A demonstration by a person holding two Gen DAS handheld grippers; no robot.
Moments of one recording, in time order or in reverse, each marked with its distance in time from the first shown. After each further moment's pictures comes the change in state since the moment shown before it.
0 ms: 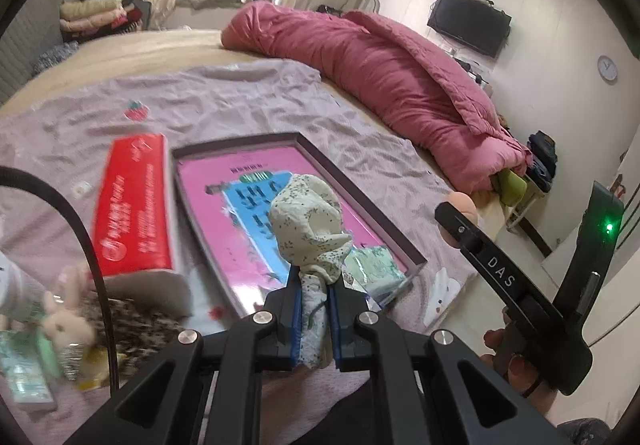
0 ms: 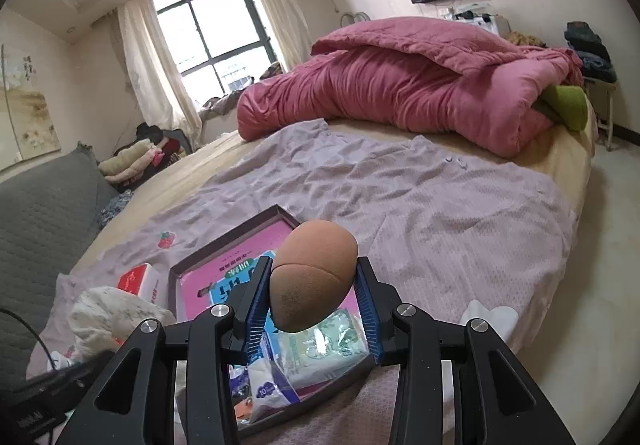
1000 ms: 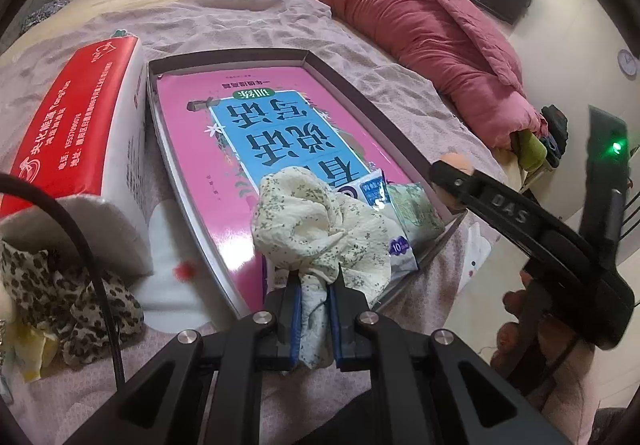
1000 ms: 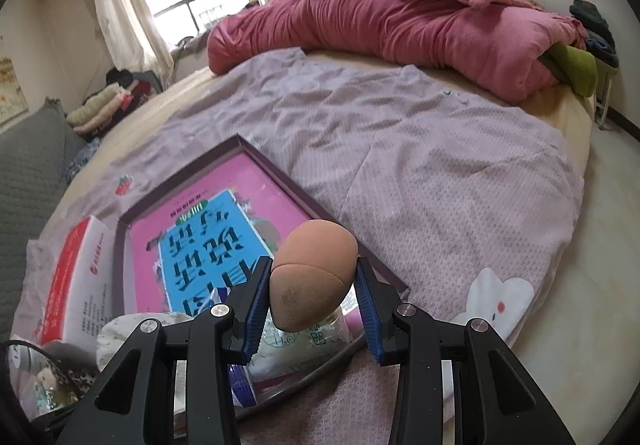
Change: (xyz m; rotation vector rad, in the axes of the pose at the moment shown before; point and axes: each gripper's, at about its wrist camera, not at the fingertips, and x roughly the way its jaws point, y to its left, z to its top) left arm 0.079 0.016 -0.032 -0.044 0.197 -0.007; right arm 0.071 -0.009 -0.017 -0.022 0.247 -0.102
